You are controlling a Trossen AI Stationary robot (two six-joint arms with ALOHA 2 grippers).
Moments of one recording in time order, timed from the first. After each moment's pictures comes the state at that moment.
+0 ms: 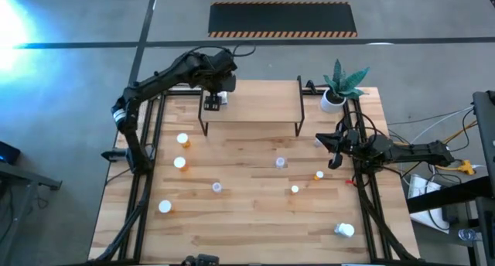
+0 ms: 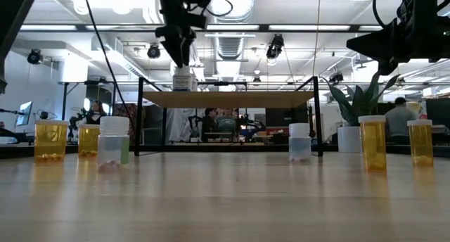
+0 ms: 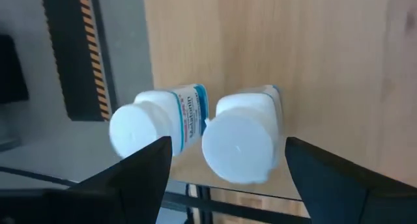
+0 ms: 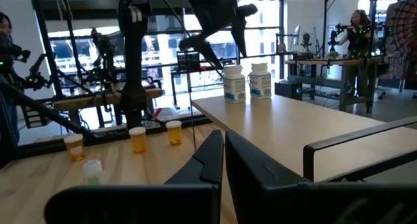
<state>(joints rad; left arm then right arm) 0.51 1.77 1.95 -1.33 -0.27 0.64 0.04 0.08 0.01 0.19 0.34 0.02</state>
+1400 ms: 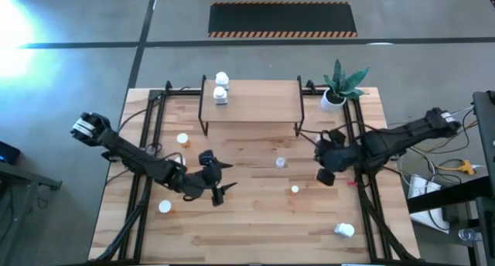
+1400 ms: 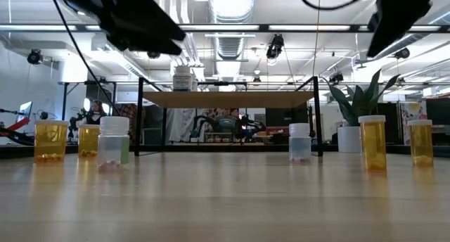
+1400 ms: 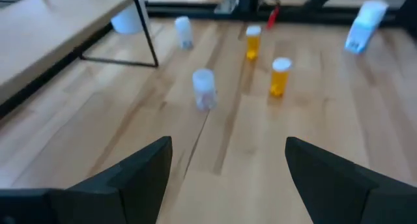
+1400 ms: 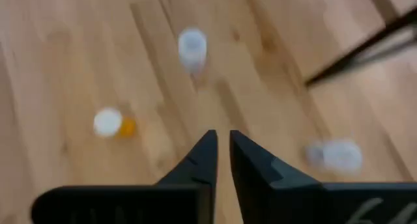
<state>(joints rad) -0.46 1.36 0.75 0.07 -0.68 -0.33 0.34 1.09 0.98 -1.07 0.32 0.63</state>
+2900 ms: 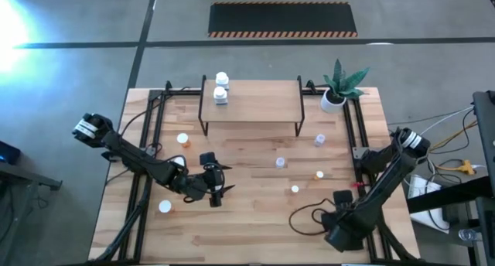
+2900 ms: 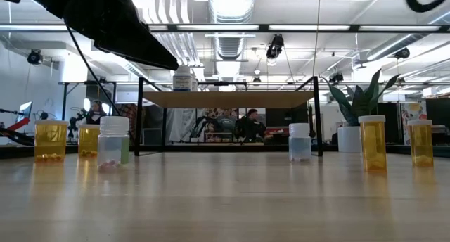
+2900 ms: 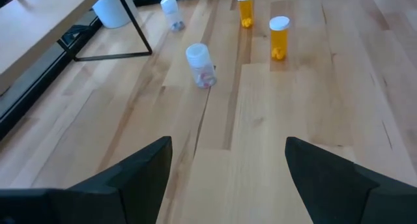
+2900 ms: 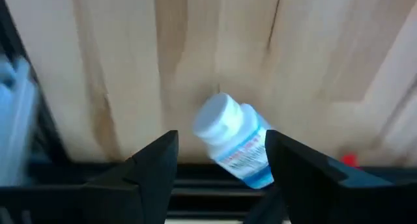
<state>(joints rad) -0.47 1.39 0.71 0.08 -0.66 -0.21 0.90 1.68 1.19 -1.22 -0.21 0.78</state>
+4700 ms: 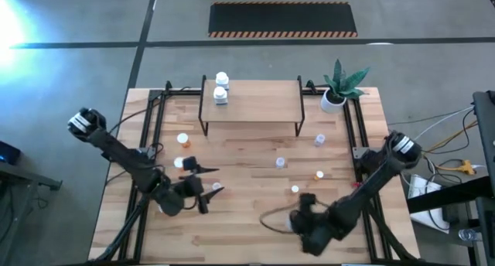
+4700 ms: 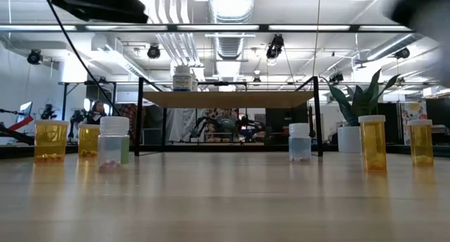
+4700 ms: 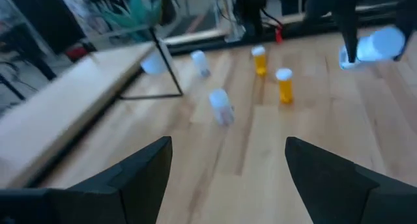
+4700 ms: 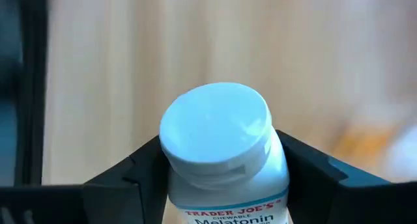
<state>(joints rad) -0.69 1.26 0.70 0.03 -1.01 -0.24 0.76 1.76 1.25 -0.70 0.38 0.72</state>
